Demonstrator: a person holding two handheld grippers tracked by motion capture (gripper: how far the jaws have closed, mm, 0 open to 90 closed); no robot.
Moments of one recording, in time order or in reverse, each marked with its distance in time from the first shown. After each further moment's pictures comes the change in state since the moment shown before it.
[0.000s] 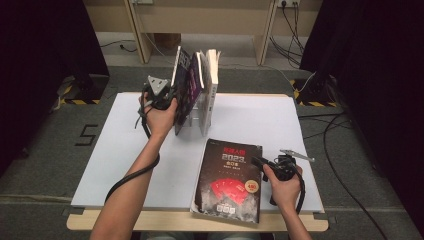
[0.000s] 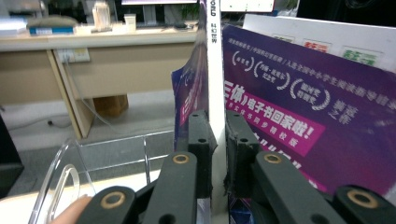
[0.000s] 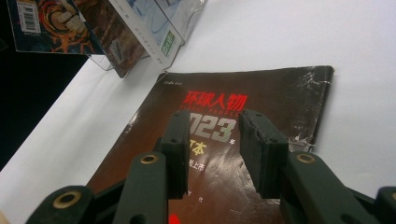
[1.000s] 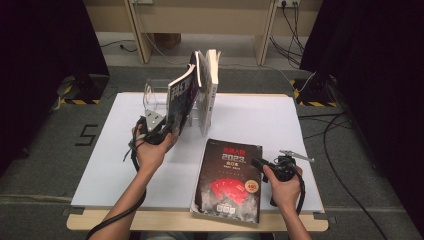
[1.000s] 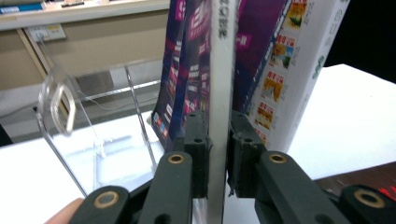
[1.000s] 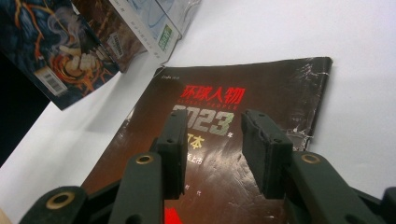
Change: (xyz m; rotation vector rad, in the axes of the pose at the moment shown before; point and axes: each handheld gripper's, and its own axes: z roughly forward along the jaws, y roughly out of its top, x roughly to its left) left arm -0.009 -0.056 -0.075 0.109 -0.091 0.057; right arm -0.001 -0.002 0.000 0.019 -0.007 0.018
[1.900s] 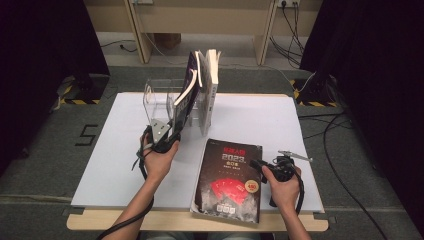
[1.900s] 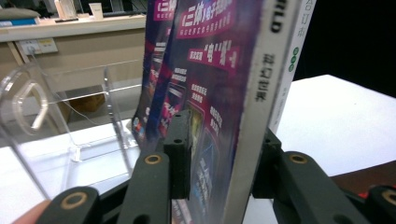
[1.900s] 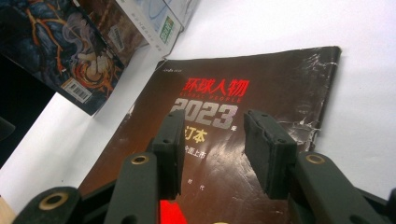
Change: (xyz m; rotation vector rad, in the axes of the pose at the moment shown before) left arm -0.021 -0.021 0.010 -0.079 -0.021 -0.001; right arm -0.001 -0.002 0.003 0.027 0.010 0.000
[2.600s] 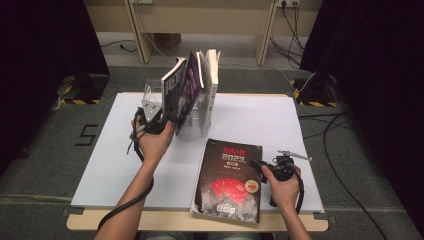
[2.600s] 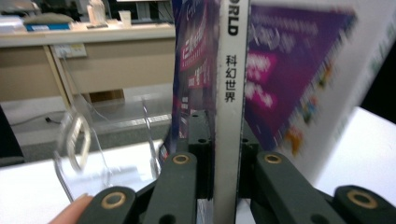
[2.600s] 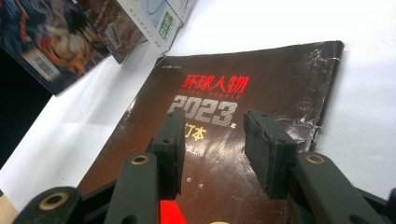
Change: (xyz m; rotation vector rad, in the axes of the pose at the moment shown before) left arm 0.029 0.056 0.011 -0.043 0.102 -0.037; right arm -0.002 0.001 0.002 0.016 0.009 0.019
